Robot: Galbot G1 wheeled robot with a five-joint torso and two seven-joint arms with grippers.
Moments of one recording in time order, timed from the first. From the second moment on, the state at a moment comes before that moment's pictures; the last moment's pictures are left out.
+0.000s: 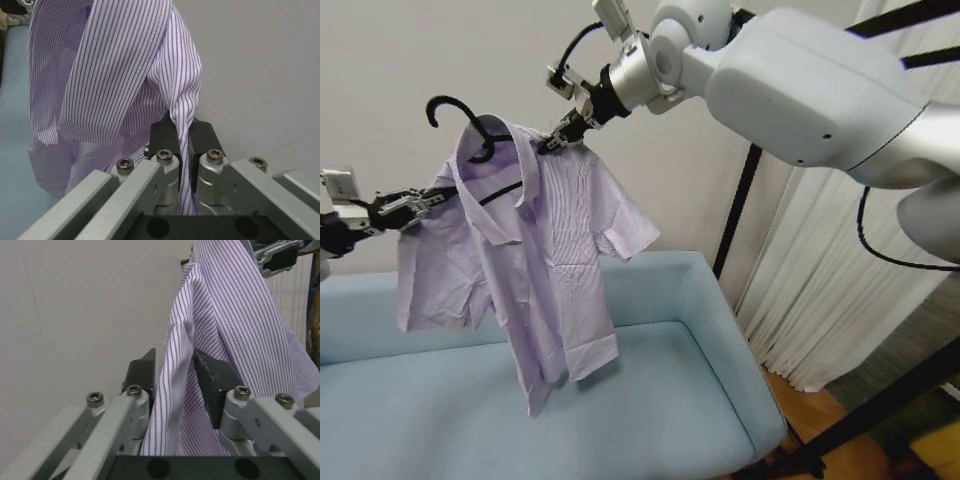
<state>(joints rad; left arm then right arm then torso) 0.99 -0.29 -0.97 -1.70 -1.37 0.25 0.78 1.07 1.23 -0.94 1.16 1.23 -0.63 -0.77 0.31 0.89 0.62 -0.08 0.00</state>
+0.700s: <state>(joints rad) 0.95 -0.28 -0.97 -1.69 -1.41 0.26 0.67 1.00 1.15 -0.89 1.26 1.40 -0.62 -0.63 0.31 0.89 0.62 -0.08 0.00</state>
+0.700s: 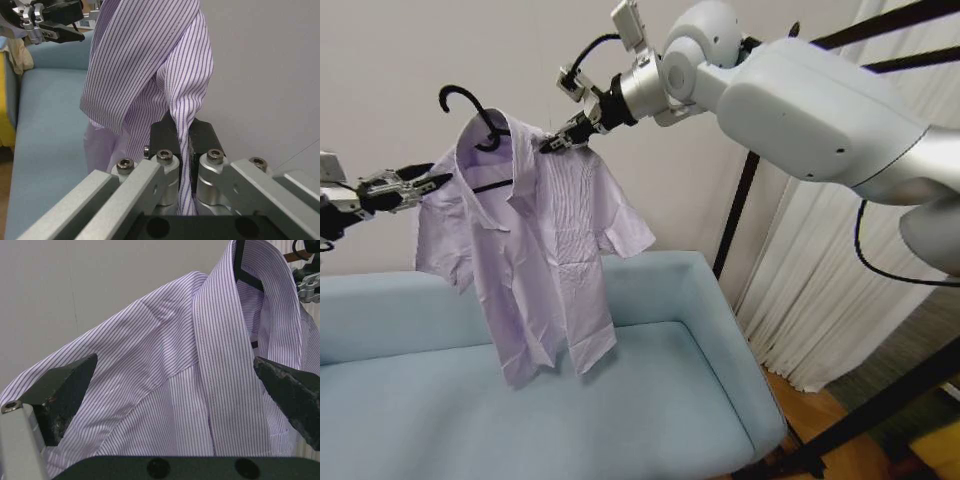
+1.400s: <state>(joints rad) 0.96 -0.35 -1.00 -1.76 -1.40 0.27 0.59 0.72 1.03 -0.62 1.54 1.61 -0.57 -0.08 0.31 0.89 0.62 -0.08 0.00</state>
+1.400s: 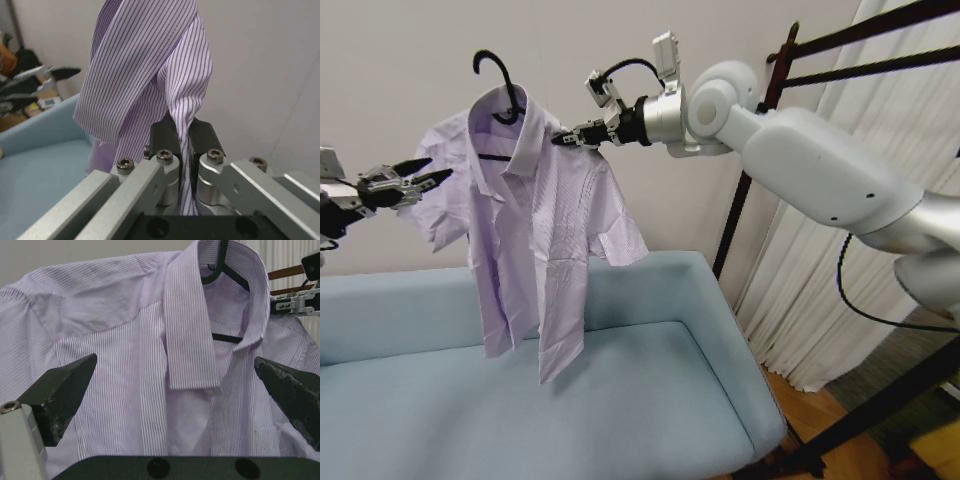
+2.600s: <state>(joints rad) 1.02 -0.74 -1.01 -1.98 -1.19 0.22 0.41 0.88 1.13 -0.47 1.49 1.82 -0.41 1.33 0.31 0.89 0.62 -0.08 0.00</state>
